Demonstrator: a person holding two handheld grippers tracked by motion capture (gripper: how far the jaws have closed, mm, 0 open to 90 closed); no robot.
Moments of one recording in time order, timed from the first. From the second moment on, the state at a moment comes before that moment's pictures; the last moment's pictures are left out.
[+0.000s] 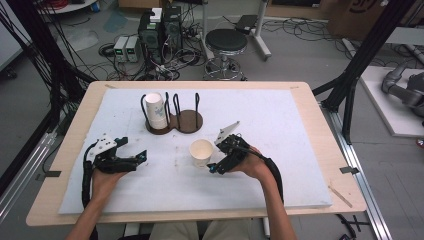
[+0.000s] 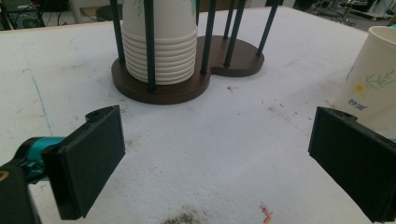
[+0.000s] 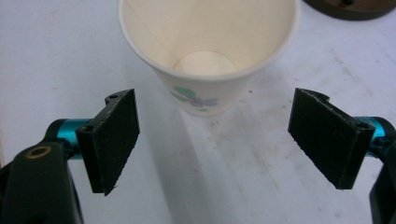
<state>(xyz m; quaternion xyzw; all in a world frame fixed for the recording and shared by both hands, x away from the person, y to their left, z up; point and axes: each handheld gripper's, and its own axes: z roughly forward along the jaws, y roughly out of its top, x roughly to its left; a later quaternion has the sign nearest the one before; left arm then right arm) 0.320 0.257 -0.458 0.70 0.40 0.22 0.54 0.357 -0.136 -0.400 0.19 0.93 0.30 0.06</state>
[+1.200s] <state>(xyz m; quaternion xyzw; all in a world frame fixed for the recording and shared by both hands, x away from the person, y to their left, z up) 0.320 0.257 -0.458 0.70 0.40 0.22 0.54 0.346 -0.219 -0.413 0.28 0.86 0.41 0.14</state>
